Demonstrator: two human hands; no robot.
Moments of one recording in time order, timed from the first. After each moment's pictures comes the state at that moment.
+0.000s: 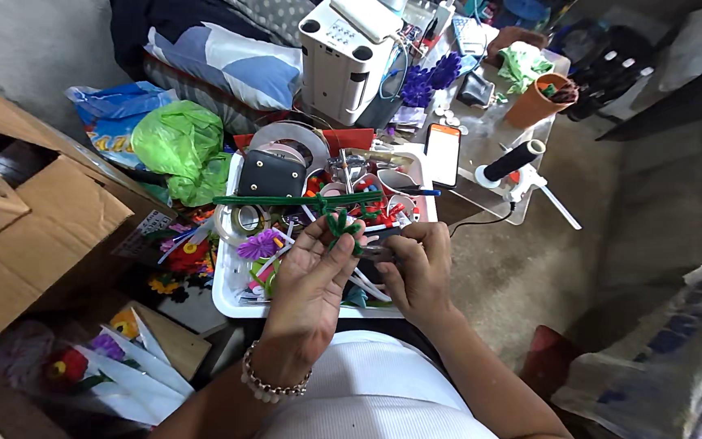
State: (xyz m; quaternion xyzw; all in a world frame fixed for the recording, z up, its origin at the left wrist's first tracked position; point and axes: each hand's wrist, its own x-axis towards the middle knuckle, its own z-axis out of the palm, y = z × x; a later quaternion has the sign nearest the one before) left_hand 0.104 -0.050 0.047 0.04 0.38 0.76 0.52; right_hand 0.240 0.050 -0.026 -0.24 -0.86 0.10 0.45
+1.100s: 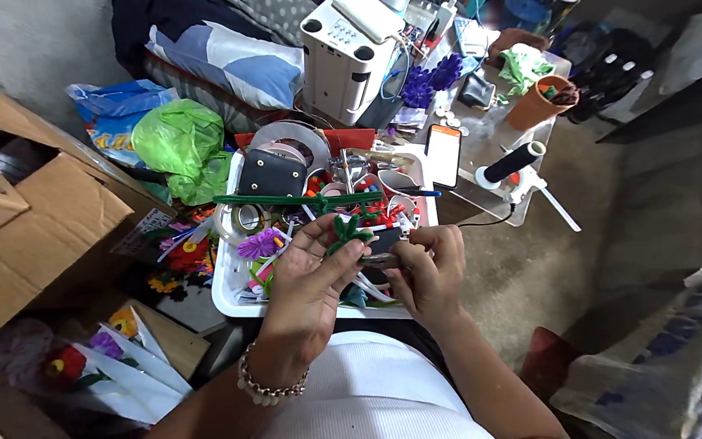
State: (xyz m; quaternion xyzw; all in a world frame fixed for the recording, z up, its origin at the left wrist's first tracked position) left_hand 0.102 -0.052 0.050 0.08 0.40 0.75 0.52; right_hand 0.249 0.052 -0.017 -0.22 -0.87 0.04 0.45
